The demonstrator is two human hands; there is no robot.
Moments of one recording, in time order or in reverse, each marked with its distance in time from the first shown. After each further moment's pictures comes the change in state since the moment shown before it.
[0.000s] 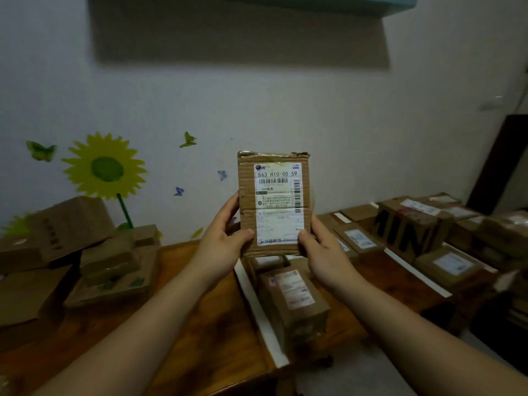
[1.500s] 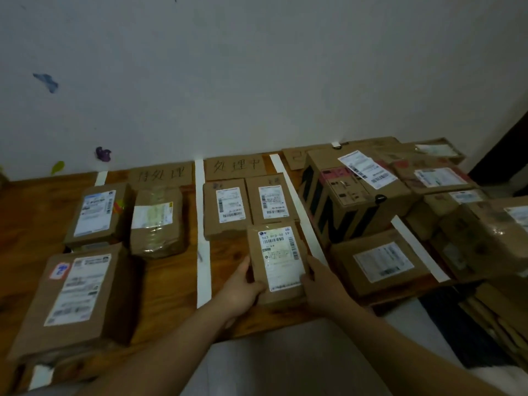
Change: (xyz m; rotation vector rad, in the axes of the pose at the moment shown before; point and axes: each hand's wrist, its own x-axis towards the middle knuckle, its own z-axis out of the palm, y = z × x) left_hand 0.167 -0.274 0.456 0.094 -0.131 -0.776; right_hand 0.169 0.350 -0.398 -0.482 -0.373 0.516
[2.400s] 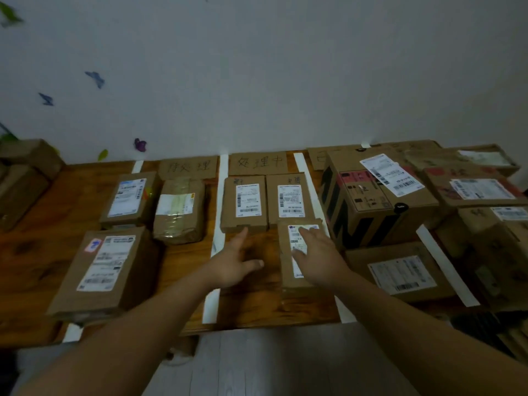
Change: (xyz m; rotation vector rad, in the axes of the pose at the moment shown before) left_hand 0.003 0.031 -0.032 0.365 0.127 -0.008; right_hand 0.036 -0.031 -0.023 -0.306 0.017 -0.250
